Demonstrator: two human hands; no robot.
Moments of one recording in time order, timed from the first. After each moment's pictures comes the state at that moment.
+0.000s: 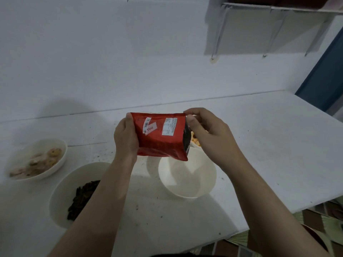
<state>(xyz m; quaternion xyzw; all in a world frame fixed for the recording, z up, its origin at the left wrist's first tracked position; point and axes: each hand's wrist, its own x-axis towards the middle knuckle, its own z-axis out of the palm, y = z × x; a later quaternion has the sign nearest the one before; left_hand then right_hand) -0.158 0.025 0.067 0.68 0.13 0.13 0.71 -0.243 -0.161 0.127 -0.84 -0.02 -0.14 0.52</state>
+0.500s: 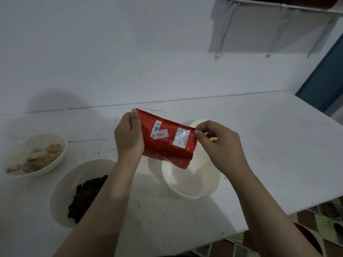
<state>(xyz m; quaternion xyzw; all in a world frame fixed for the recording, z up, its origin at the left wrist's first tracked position) -0.170 0.028 0.067 0.78 0.06 0.22 0.58 -0.243 -0.165 0.100 -0.89 0.01 -0.19 0.42</state>
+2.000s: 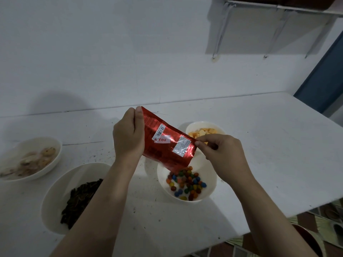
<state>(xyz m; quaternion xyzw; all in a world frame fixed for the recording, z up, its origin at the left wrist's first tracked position) -0.173 0.018 0.079 0.80 -0.05 0.32 0.51 -0.249 -0.181 0.095 -0.92 0.07 -0.12 0.37</state>
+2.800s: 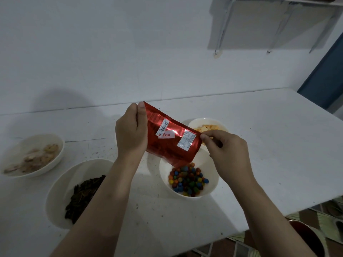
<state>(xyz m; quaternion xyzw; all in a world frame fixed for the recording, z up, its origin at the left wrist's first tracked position) -0.177 0.016 0.083 0.79 -0.07 0.33 0.51 -0.256 -0.177 0.090 -0.91 0.08 -0.18 0.37</state>
